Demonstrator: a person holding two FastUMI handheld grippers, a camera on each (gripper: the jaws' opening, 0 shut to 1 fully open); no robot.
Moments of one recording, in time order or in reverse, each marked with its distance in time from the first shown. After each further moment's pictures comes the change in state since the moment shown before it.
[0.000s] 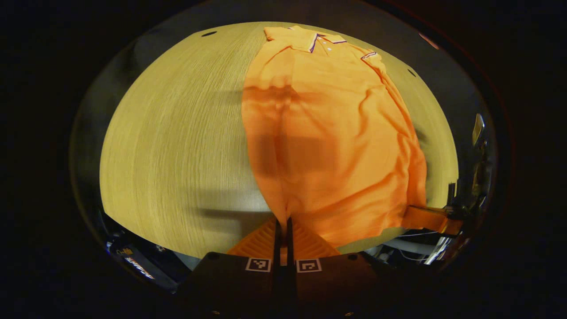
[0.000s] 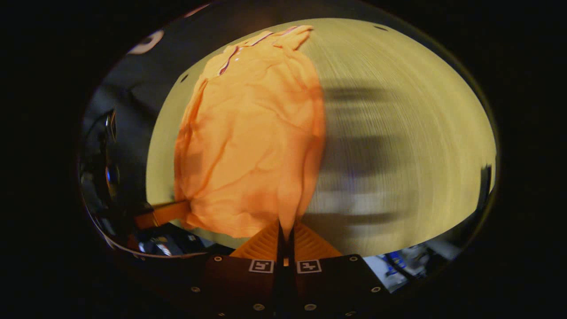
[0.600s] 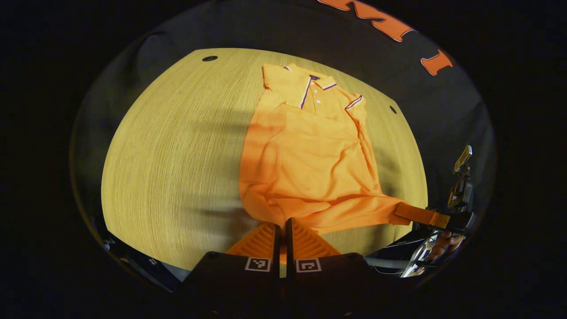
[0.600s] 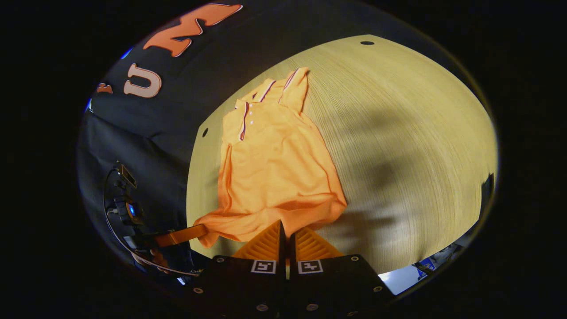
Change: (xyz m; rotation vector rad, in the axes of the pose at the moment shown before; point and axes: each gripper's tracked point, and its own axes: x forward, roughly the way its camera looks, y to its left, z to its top) left arm -0.069 -0.011 0.103 0.001 -0.219 -0.134; right arm -0.064 0.037 0.113 0.045 -0.266 0.158
